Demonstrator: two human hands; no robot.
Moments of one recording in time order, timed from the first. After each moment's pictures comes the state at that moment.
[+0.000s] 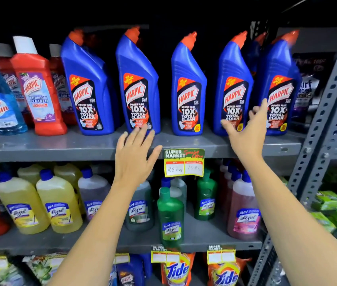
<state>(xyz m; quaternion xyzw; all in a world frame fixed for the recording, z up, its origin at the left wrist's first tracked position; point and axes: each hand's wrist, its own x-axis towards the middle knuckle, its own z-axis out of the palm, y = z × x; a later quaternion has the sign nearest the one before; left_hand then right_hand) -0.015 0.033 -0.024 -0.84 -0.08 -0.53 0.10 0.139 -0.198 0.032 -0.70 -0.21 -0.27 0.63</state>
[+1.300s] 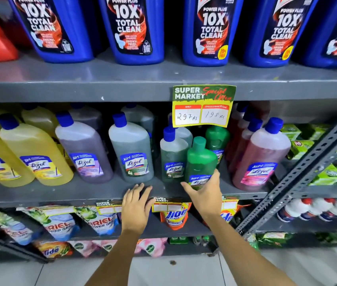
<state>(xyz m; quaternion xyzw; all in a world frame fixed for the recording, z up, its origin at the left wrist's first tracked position) -0.063 0.032 -0.349 -0.95 -0.21 -0.19 -0.14 0.057 -0.149 -0.270 -0.87 -0.07 0.01 0.48</state>
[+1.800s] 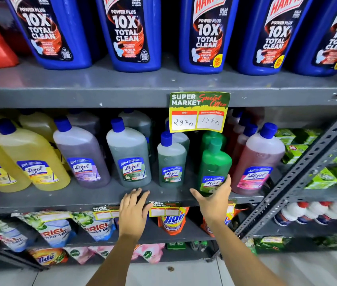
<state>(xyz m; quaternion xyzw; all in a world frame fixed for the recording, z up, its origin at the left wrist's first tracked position) -0.061 0.030 -0.354 -0.94 -0.21 -0.22 -0.13 0.069 -0.170 -0.277 -0.84 -0.02 -0.02 0.54</state>
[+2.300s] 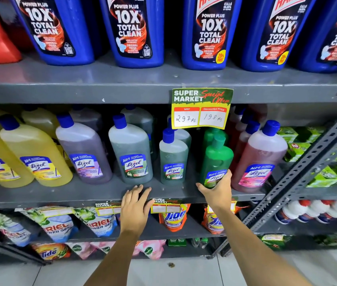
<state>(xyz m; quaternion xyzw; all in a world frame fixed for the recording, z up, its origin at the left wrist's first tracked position) -0.063 0.031 -0.352 -0.95 -0.21 -0.21 -0.13 0.093 -0.176 -0.280 -0.83 -0.05 0.02 0.55</state>
